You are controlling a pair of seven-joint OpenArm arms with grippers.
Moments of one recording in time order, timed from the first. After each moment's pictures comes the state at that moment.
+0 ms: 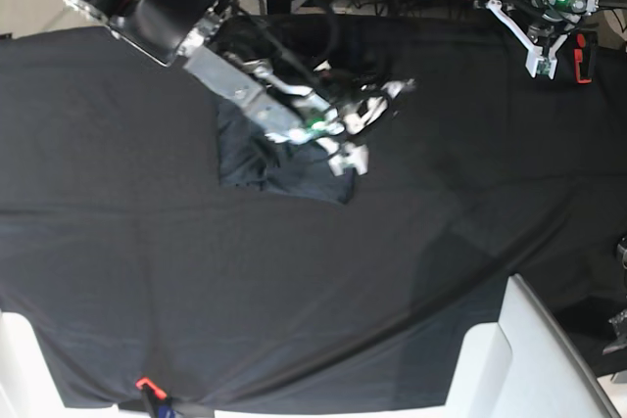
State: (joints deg) left arm 30.3 -16.5 -22.8 85.1 -9.6 -17.1 41.3; right arm 13.3 -0.1 -56.7 77.5 40.9 -34.5 -59.8
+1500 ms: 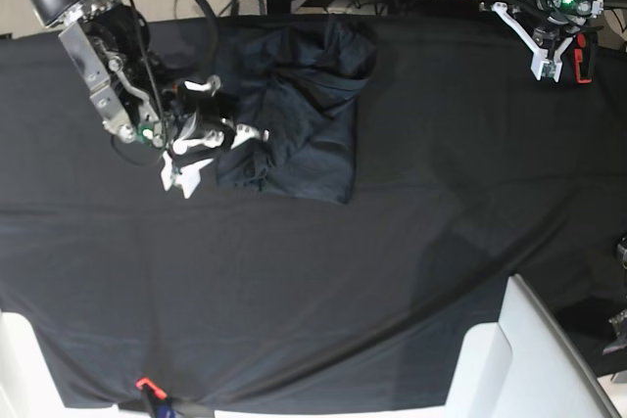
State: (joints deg) left arm 30.2 -17.6 -23.0 85.0 -10.0 -17.1 41.2; right arm -0.5 14.6 -28.4 91.4 41.1 -35.7 -57.1
